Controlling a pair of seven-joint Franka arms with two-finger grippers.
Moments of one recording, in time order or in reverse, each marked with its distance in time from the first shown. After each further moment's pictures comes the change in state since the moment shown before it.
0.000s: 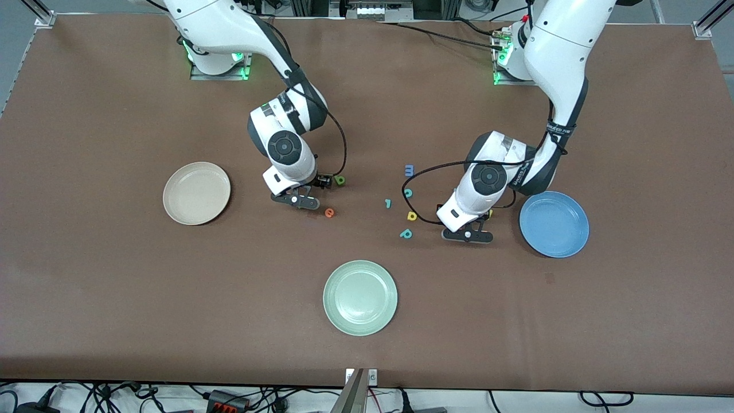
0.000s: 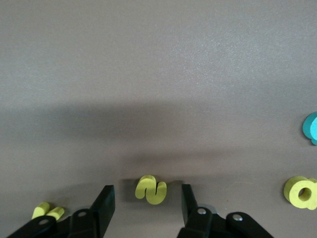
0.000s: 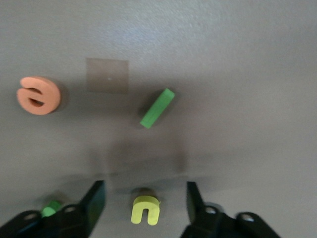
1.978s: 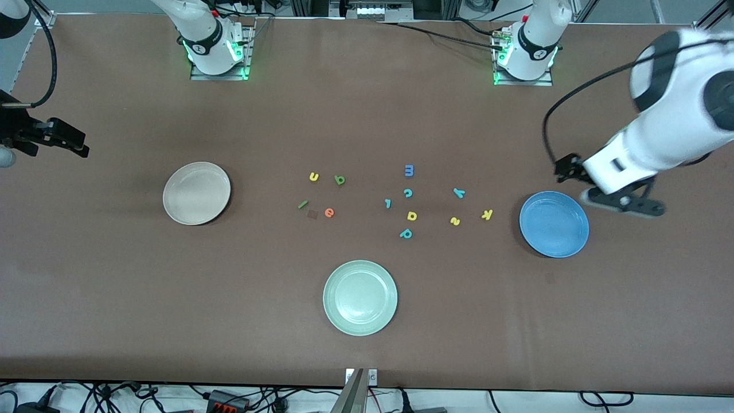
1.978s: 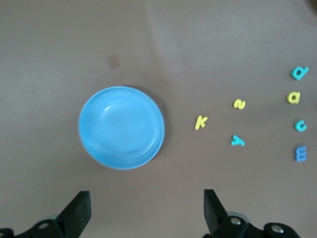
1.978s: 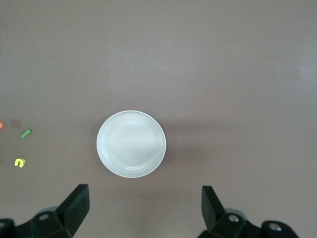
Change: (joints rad) left arm 0.262 -0.405 0.013 0.191 -0.017 -0.671 0.425; right arm -0.650 -0.545 -0.027 0.295 -0.147 -0.698 -0.805
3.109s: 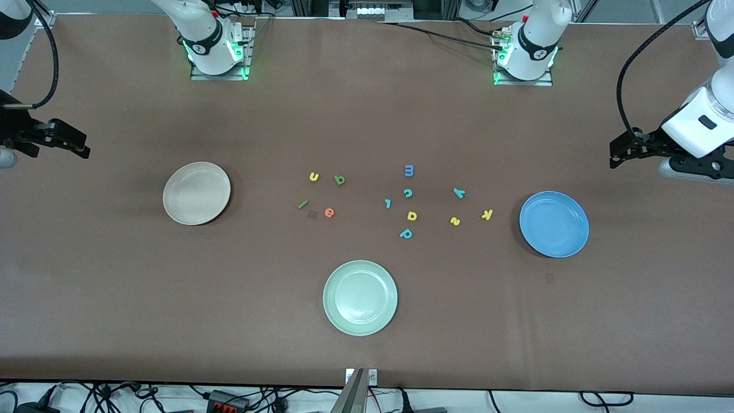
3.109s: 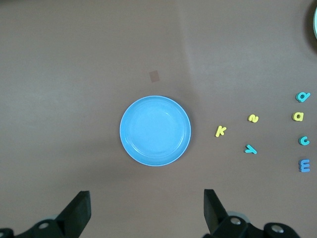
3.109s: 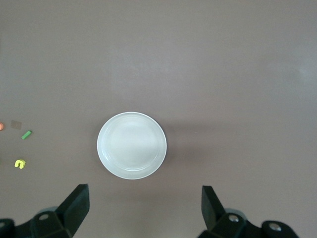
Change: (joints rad) left arm 0.082 -0.185 0.054 0.012 0.002 -0.059 0.073; right arm 0.004 -0.001 -0.001 -0.002 0.000 0.010 0.002
